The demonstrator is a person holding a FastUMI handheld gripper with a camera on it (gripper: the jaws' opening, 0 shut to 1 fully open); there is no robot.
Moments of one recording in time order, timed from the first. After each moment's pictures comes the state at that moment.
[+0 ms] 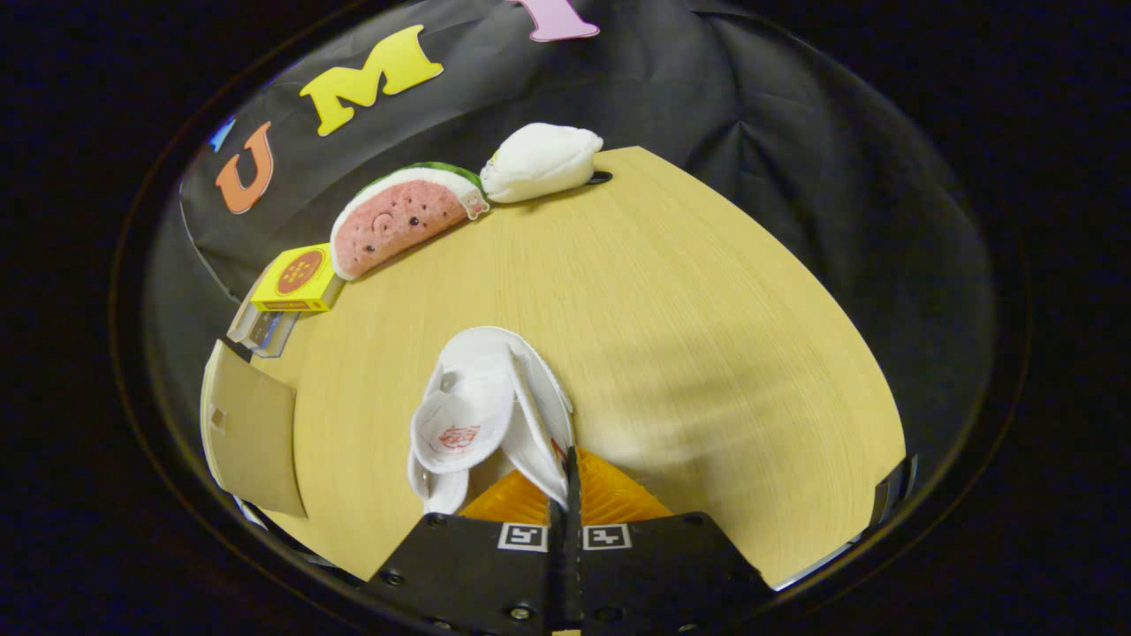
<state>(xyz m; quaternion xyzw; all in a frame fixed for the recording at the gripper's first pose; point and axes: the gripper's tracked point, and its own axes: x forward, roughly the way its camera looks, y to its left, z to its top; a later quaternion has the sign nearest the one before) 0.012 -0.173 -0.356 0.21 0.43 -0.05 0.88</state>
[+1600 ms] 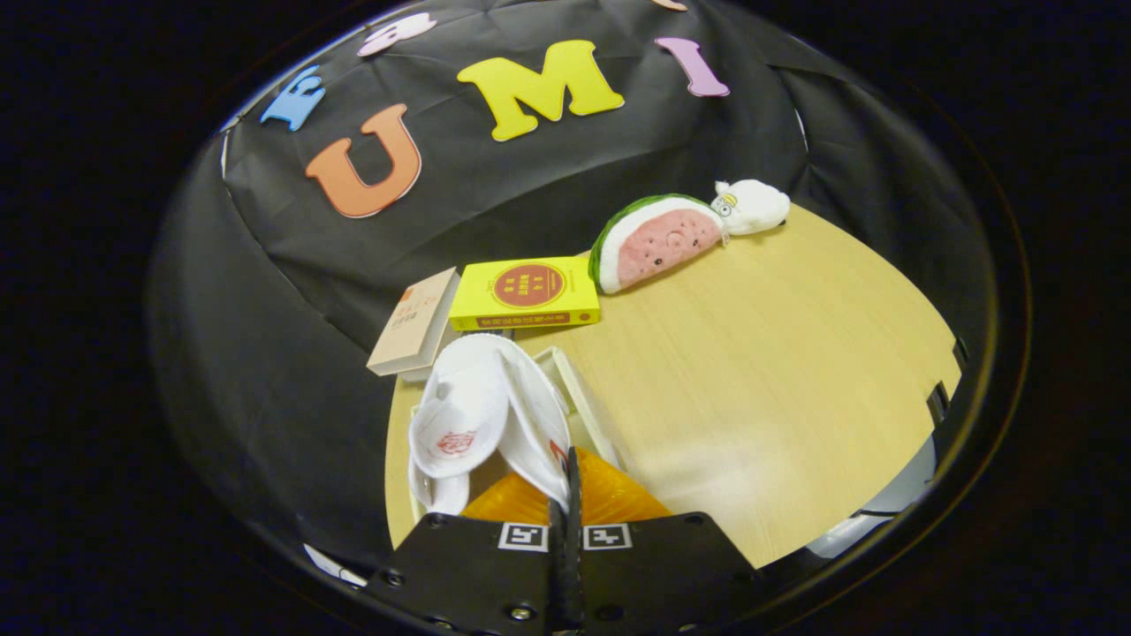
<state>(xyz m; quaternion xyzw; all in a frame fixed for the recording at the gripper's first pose) 0.021 0.253 -0.167 0.25 0.34 -0.04 0.90</state>
